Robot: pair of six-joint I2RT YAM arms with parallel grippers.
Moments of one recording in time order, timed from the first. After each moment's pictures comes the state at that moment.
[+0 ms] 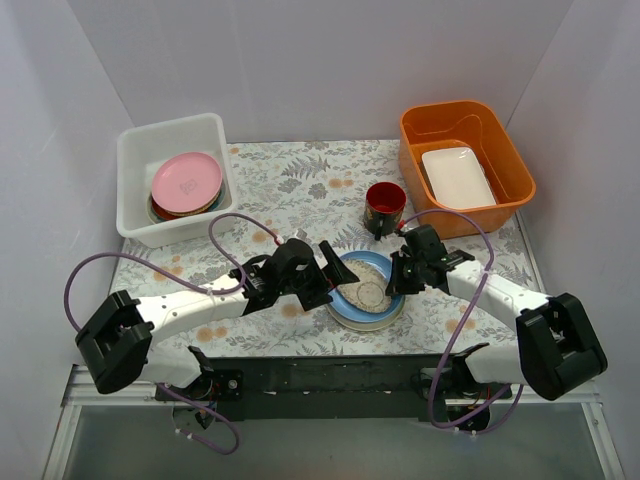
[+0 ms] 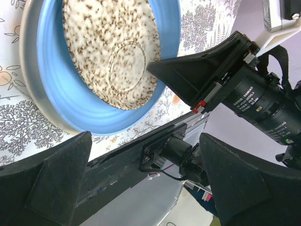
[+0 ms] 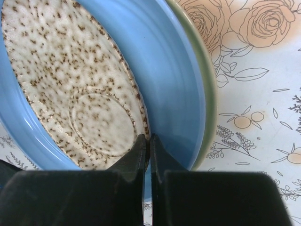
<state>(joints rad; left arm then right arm) -0.93 1.33 0.75 -0.08 0.06 -1.35 0.48 1.29 0.64 -0.38 -0.19 0.41</state>
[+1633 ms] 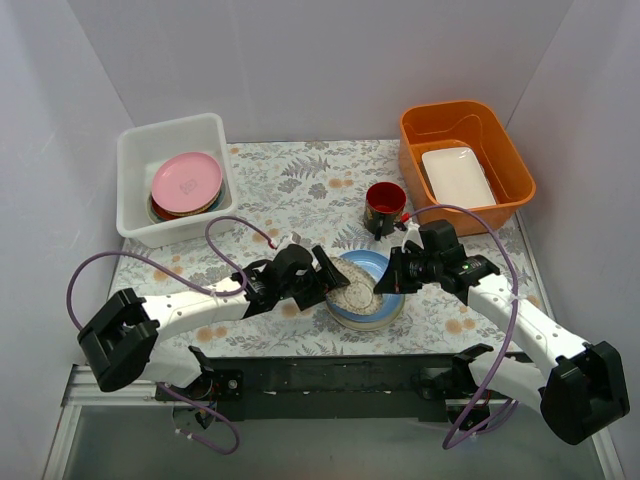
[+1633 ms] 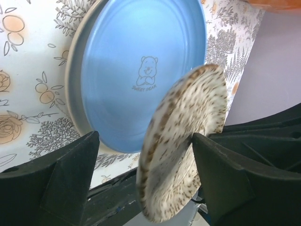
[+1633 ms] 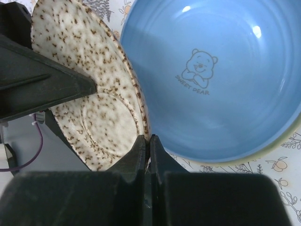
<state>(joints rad) -0.93 1.33 0.70 -0.07 -0.05 -1.32 0.48 1.05 0.68 -0.47 -0.49 0.44</state>
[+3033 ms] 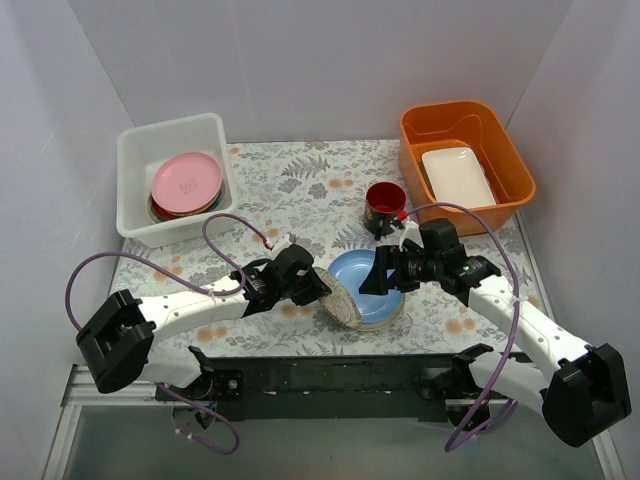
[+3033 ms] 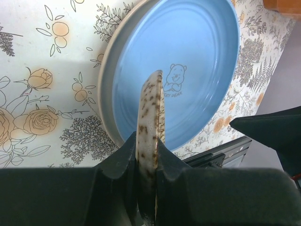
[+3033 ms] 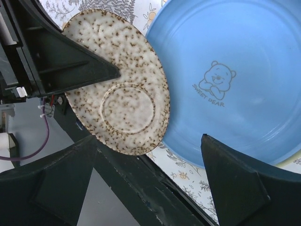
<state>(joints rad) -0.93 1.32 0.73 -0.20 -0.12 -1.29 0.49 1.04 0.68 -0.43 -0.55 0.42</state>
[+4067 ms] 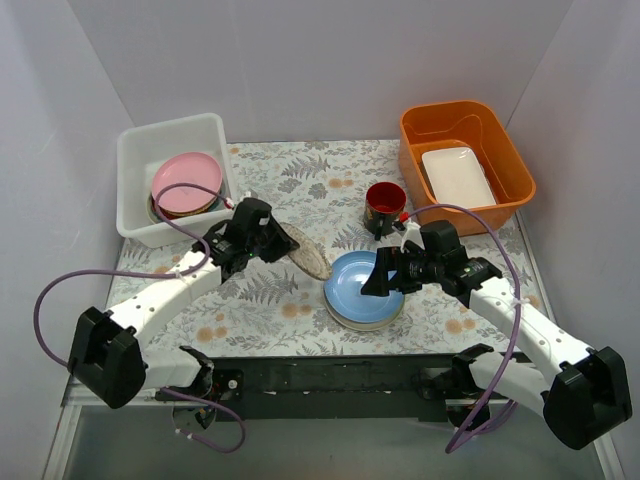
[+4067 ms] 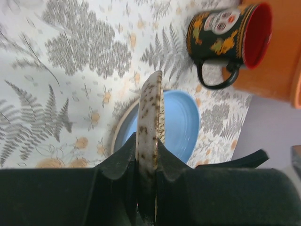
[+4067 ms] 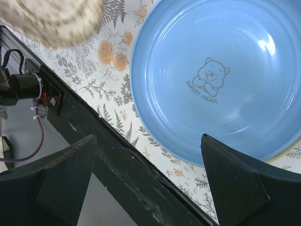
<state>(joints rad) -0.60 1.25 0.90 -0.37 -0.03 -1.09 0.49 1.02 0.67 -0.44 -0.52 0.41</state>
